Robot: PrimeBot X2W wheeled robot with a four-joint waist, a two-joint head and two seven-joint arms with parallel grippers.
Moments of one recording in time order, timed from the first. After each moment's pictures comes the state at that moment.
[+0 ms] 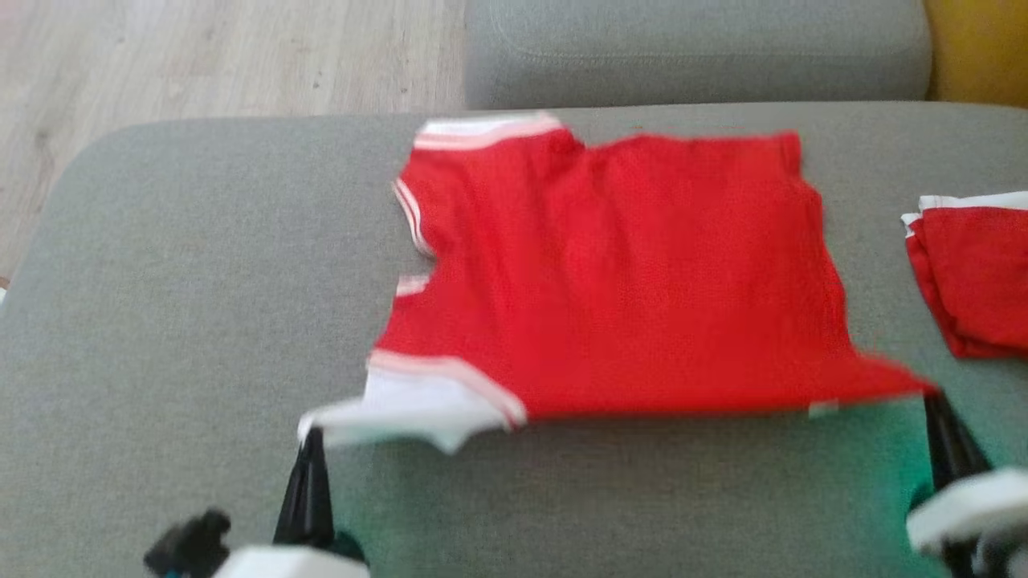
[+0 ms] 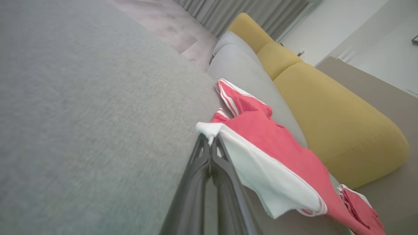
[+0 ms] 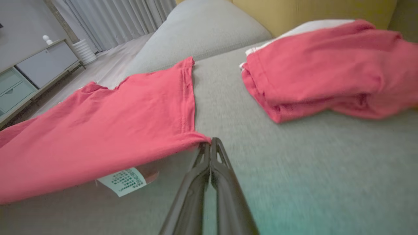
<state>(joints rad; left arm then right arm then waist) 0.04 0.14 -0.34 0.24 -0.87 -0.02 -0.24 -0.07 -0.39 0.18 0.57 0.69 0.12 -0.24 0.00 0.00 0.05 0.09</state>
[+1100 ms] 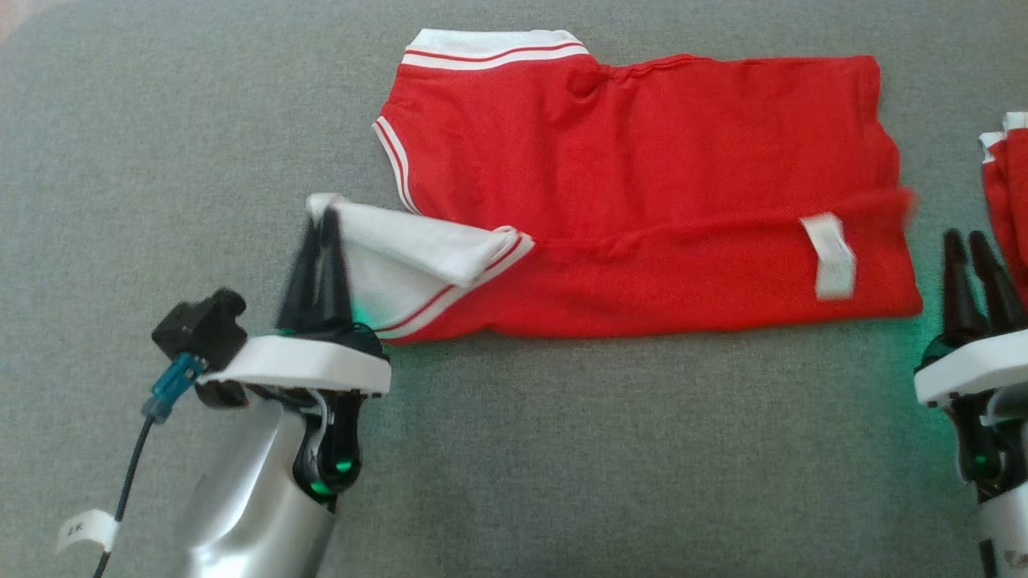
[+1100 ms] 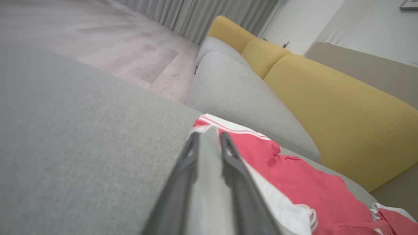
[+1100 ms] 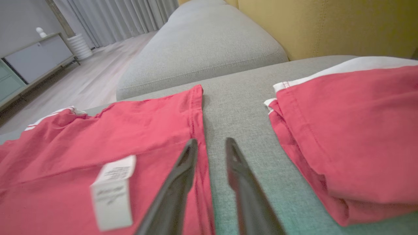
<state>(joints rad) -0.38 0.11 -0.37 0.35 -0.76 0.00 -0.21 -0.24 -0.28 -0.05 0.37 0.45 0.12 -0.07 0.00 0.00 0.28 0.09</state>
